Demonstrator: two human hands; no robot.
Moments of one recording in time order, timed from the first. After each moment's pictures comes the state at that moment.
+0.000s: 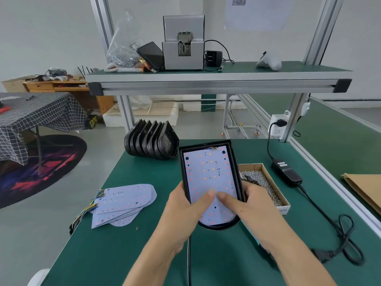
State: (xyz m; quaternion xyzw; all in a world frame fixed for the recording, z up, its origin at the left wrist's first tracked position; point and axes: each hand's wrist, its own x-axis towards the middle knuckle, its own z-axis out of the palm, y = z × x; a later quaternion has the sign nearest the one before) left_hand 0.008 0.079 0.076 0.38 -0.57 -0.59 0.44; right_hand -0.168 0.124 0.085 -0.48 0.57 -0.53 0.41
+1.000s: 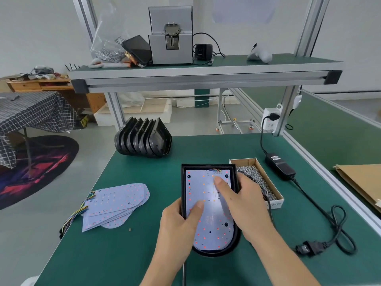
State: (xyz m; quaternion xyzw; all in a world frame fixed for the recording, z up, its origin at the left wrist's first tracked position) left_hand 0.004 0.102 0.050 0.44 -0.57 -0.54 0.44; right_hand -0.161 0.111 0.070 -0.45 0.62 -0.58 0.28
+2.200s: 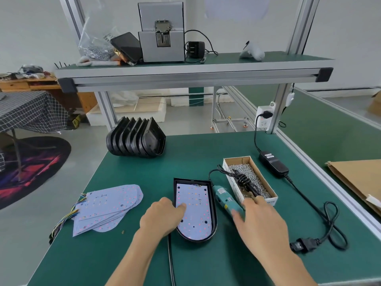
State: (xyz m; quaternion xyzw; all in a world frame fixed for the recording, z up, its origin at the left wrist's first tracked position) left_hand 0.008 0.020 0.016 0.67 -0.68 -0.28 0.05; right_hand -0.195 0.145 0.027 -0.52 0.85 -0.11 -0.03
